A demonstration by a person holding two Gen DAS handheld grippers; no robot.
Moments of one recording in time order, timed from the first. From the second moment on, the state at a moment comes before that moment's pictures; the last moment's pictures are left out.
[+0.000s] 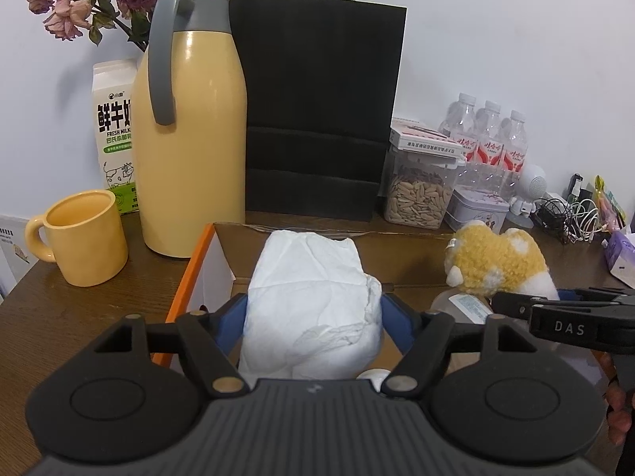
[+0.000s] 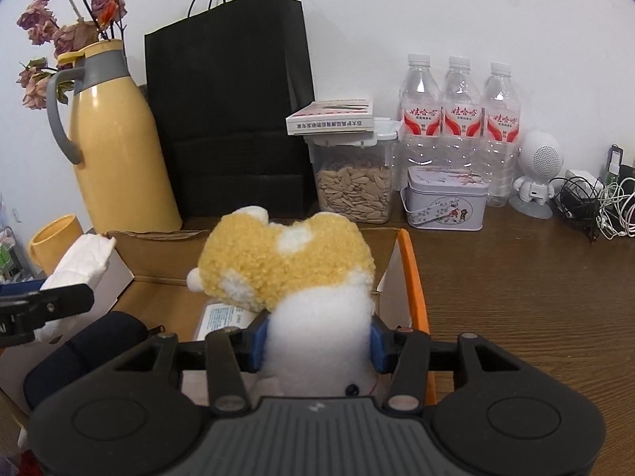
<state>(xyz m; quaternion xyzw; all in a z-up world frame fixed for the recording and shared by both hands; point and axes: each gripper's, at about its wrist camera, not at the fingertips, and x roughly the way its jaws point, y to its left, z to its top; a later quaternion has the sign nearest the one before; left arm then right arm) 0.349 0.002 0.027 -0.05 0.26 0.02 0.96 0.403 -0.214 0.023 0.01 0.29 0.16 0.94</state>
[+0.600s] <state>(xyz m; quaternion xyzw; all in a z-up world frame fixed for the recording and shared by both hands) 0.336 0.002 0.043 -0.06 0.23 0.03 0.97 0.374 -0.215 0.054 0.01 0.24 0.18 0.95</state>
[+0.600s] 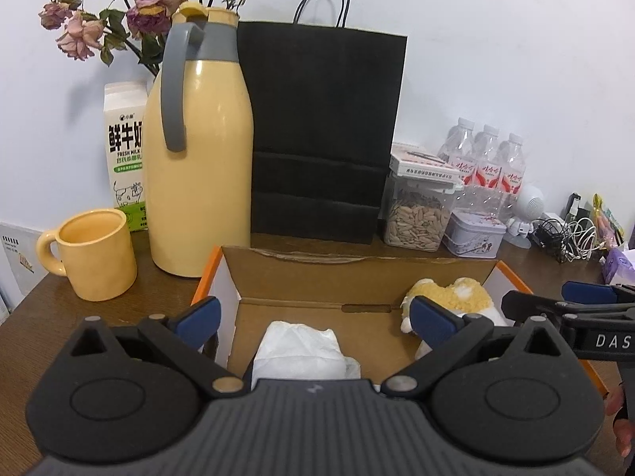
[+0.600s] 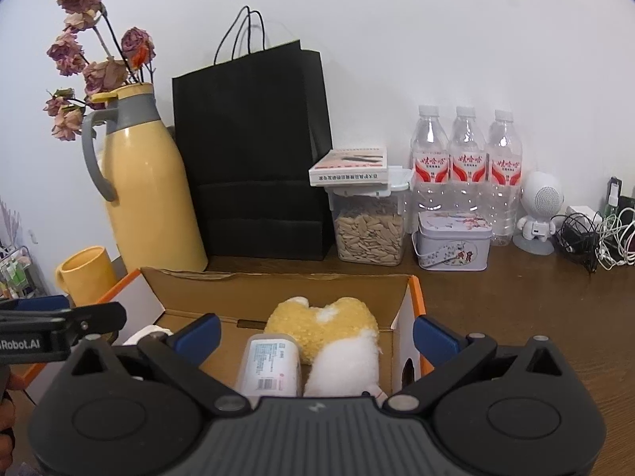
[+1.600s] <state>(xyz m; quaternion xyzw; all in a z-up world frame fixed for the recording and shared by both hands) 0.216 0.016 0.091 -0.04 0.19 0.05 0.98 0.239 -0.226 0.099 -0.01 0.18 0.18 0.97</state>
